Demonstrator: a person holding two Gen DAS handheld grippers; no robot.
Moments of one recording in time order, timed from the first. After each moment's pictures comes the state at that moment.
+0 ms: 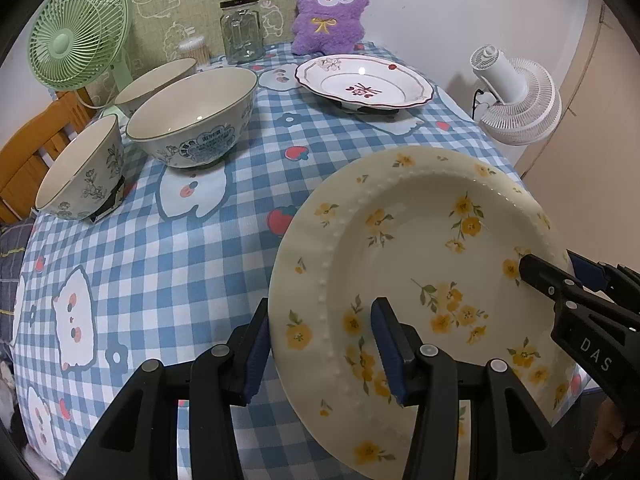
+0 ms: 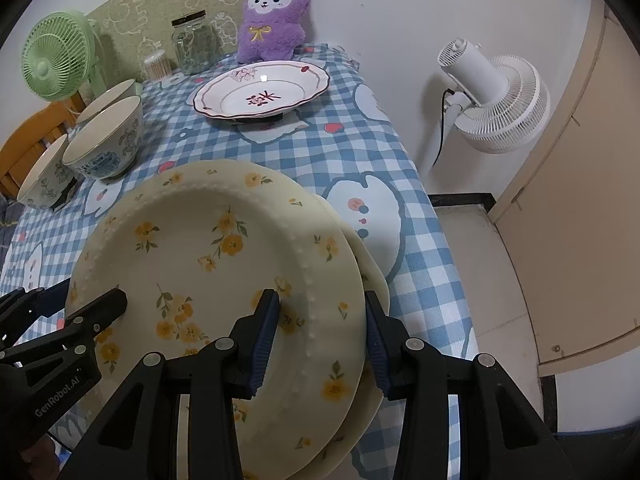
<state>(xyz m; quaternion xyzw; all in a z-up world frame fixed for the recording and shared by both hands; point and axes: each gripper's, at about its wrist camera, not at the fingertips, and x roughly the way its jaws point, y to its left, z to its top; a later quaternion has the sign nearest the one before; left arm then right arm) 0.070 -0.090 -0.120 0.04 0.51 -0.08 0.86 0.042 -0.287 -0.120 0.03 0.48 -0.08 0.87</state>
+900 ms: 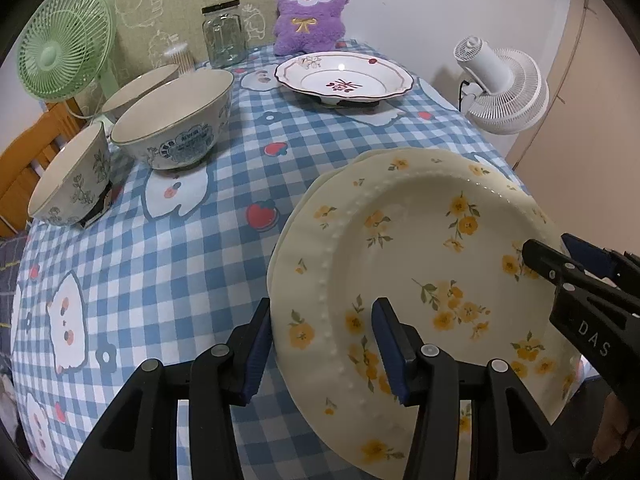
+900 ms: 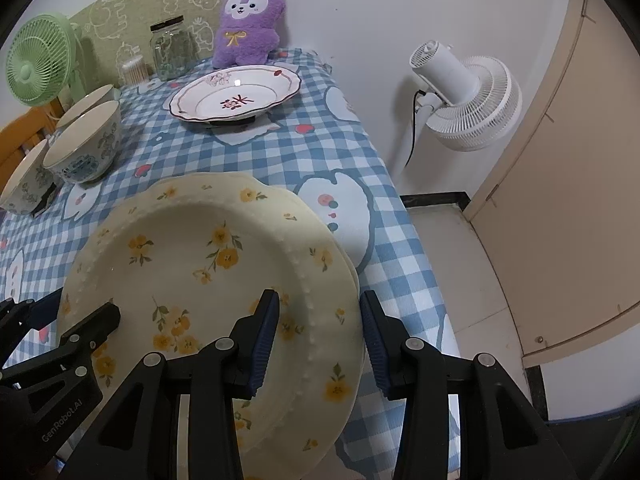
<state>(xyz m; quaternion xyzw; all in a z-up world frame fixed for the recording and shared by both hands) 0.064 -0.100 -0.126 0.05 0.50 -0.10 0.86 0.031 -0.291 -0.120 0.02 0.47 -0.12 0.87</state>
